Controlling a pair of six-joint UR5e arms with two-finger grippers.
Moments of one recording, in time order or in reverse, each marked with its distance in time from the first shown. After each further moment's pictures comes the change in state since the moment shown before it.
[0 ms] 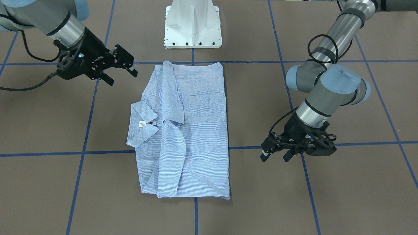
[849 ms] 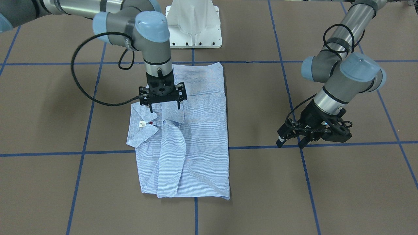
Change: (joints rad) left arm -0.007 0.093 -0.069 0.006 -0.036 0.033; right arm -0.227 0.402 -0.385 -0.356 -0.461 -0.181
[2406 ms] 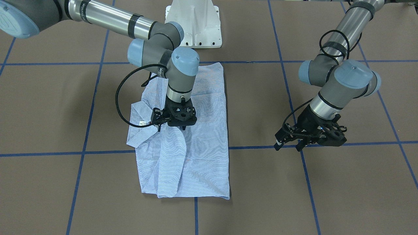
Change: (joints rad) left arm 0.016 -0.021 0.053 -0.012 0.010 -0.003; right arm -0.019 0.112 -0.262 0.001 -0.102 -0.041
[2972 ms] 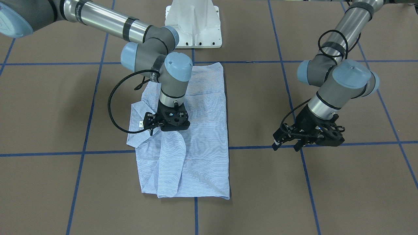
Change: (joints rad) left arm 0.006 -0.009 0.000 0.000 0.000 -0.006; right arm 0.024 -0.041 0.010 0.000 0.003 -0.061
